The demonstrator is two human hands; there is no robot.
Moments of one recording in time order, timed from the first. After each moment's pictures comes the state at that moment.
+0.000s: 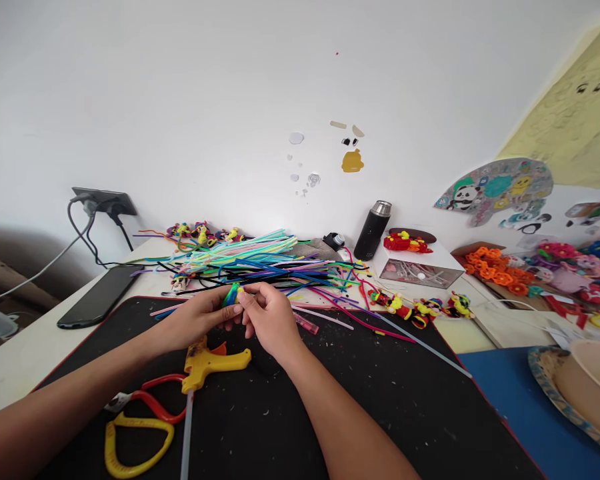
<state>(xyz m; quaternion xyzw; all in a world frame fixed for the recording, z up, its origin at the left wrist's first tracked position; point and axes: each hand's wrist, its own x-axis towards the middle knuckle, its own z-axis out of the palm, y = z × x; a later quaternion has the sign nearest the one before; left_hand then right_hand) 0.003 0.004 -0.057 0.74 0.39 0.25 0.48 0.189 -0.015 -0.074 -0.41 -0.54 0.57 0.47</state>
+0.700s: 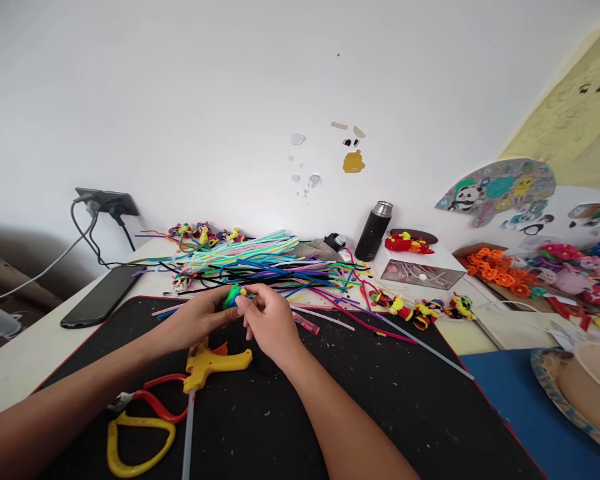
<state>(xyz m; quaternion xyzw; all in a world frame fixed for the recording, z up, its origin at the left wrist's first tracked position) 0.002 0.002 -0.055 0.77 0.45 0.25 0.38 0.187 -0.018 -0.076 -0.43 -0.57 0.53 0.46</state>
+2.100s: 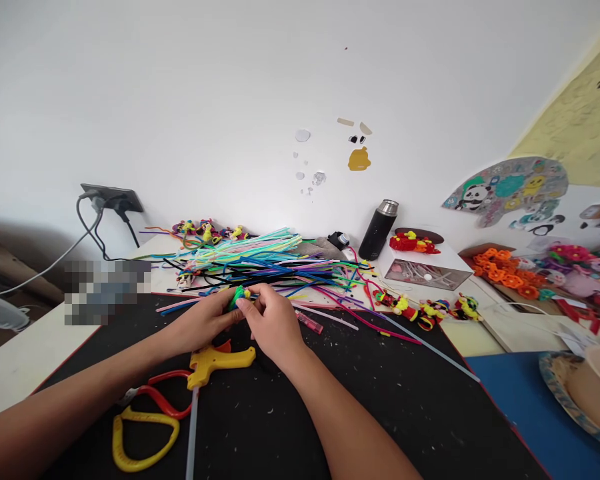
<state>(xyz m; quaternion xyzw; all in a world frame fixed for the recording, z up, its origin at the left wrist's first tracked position) 0.005 -0.001 -0.064 0.80 0.45 0.23 0.31 0.189 -0.019 -0.082 -0.48 -0.66 0.40 0.43</state>
